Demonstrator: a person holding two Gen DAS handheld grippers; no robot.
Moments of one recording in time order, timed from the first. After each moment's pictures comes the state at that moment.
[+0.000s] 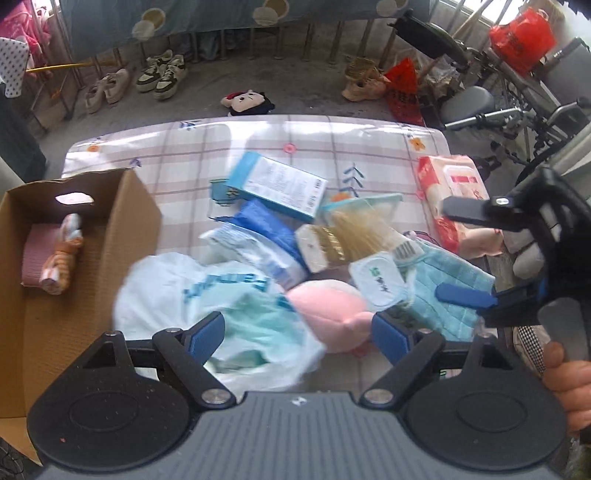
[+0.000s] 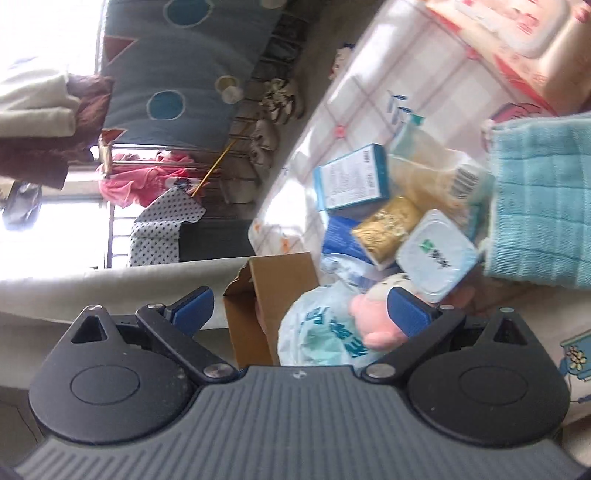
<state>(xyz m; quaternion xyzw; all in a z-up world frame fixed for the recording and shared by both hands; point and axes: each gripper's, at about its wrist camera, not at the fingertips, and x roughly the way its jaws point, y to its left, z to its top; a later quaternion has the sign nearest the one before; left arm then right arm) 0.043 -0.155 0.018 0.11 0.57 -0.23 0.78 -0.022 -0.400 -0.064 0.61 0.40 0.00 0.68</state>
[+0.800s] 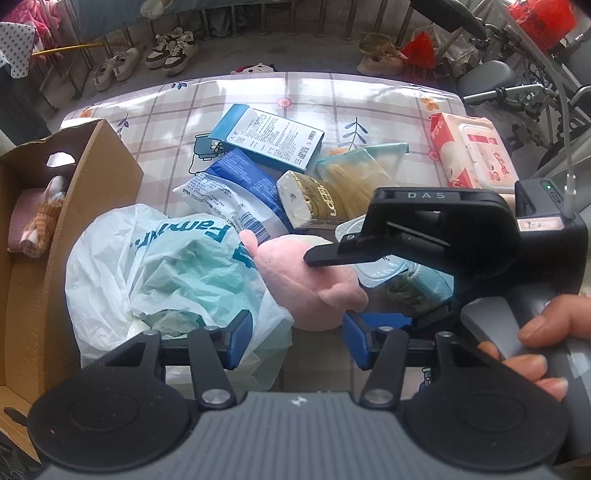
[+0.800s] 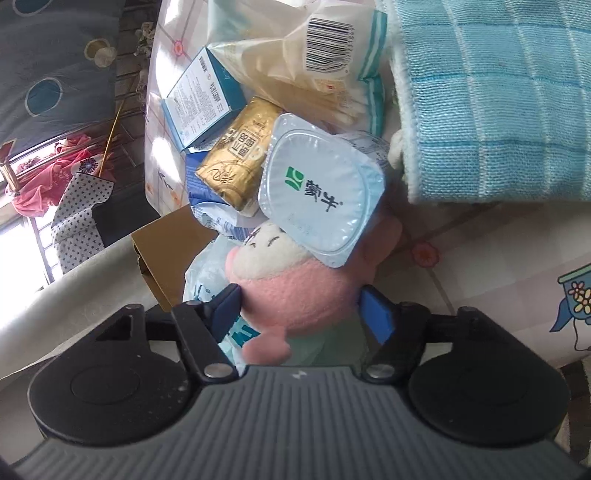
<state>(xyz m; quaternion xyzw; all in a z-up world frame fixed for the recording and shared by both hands) 0.015 -0.177 -0.033 0.12 0.59 -0.20 0.77 0.002 -0.350 -0.178 0.65 0.55 -0.05 0.52</state>
